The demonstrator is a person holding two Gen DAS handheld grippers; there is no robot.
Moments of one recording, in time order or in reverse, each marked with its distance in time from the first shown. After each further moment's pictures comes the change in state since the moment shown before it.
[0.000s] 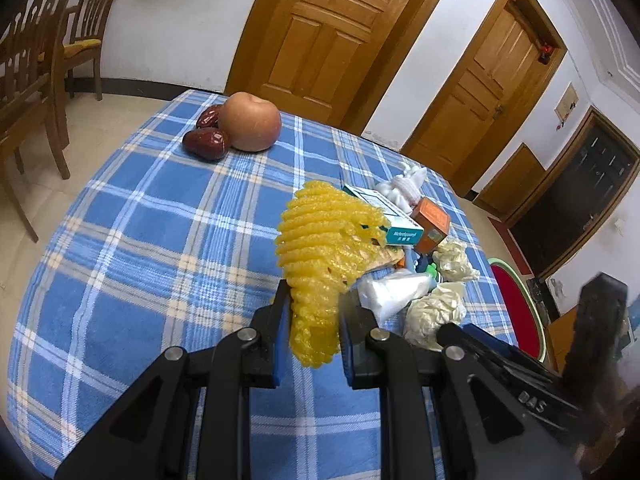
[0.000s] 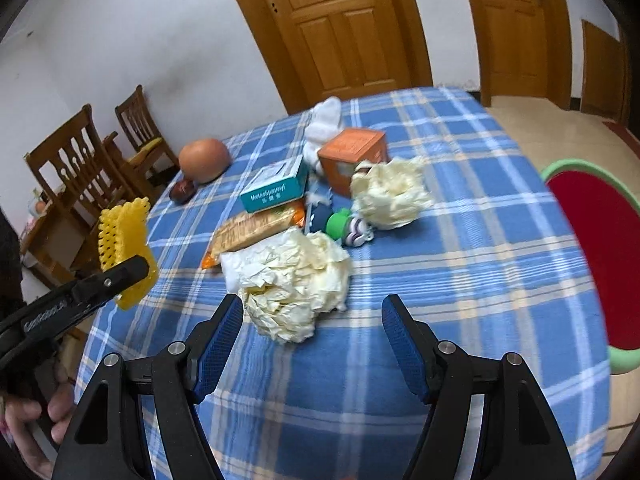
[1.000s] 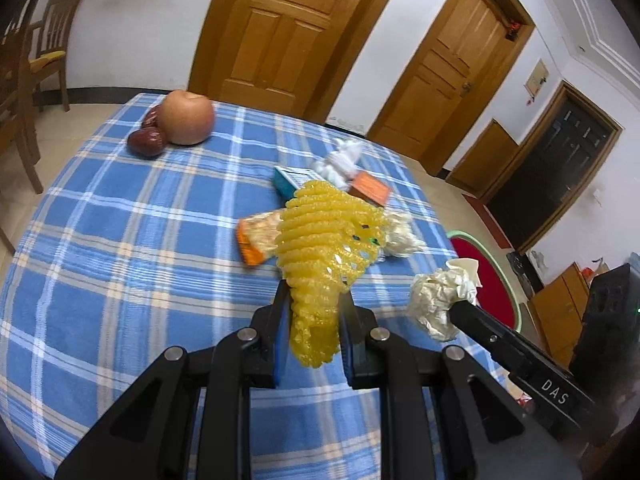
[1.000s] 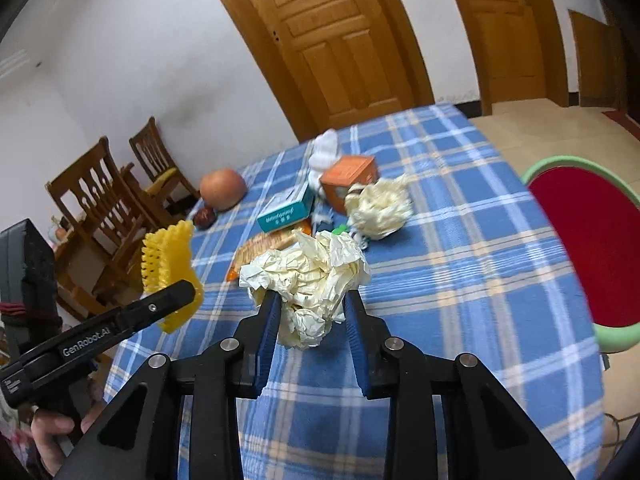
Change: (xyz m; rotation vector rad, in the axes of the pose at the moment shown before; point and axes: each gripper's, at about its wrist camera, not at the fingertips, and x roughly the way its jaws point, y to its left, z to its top) left arm -0.005 -0.054 -0.013 0.091 0.042 -0.089; right arm -0.062 -0.019 -0.013 0.047 -0.136 0.065
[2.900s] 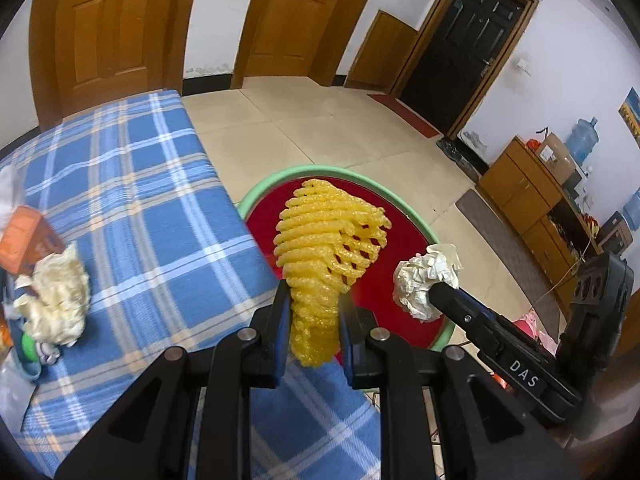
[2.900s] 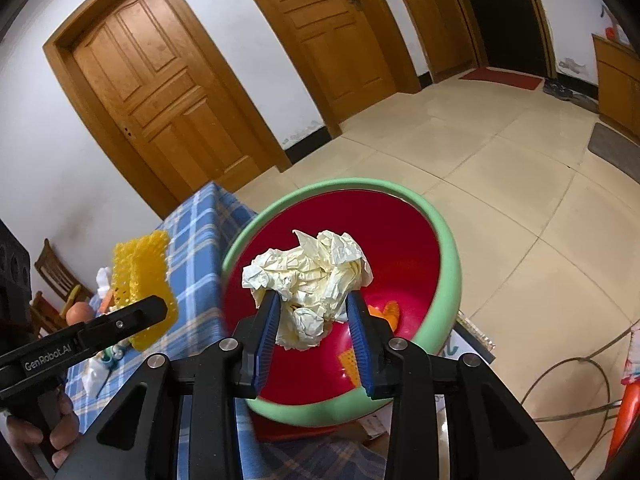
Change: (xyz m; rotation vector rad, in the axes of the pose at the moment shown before) left arm 0.168 -0.239 0.005 0.383 0.277 -0.232; right arm -0.080 -0.231 0.005 0.363 -0.173 -0.339
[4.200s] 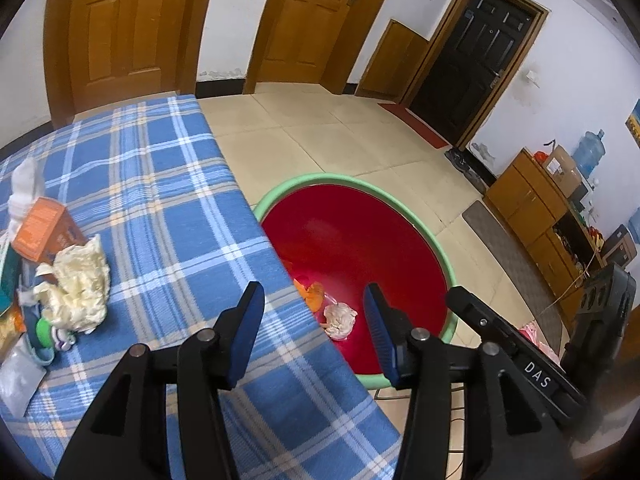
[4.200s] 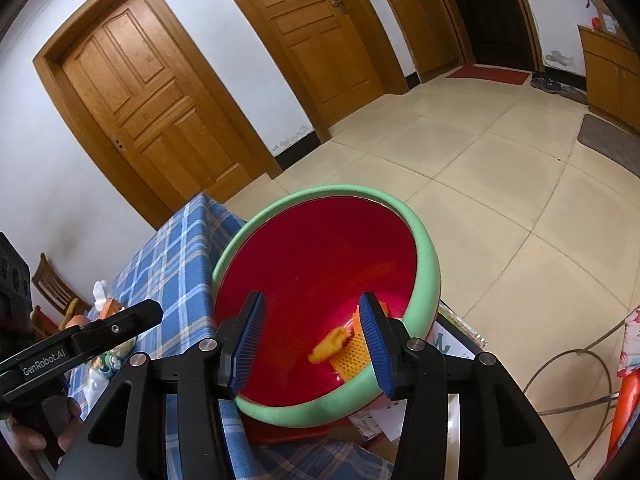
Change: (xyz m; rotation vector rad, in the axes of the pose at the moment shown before) left arm -0.026 0.005 -0.005 -0.044 -0.040 0.031; right arm -0.009 -0.004 0.005 0.034 -0.019 -0.011
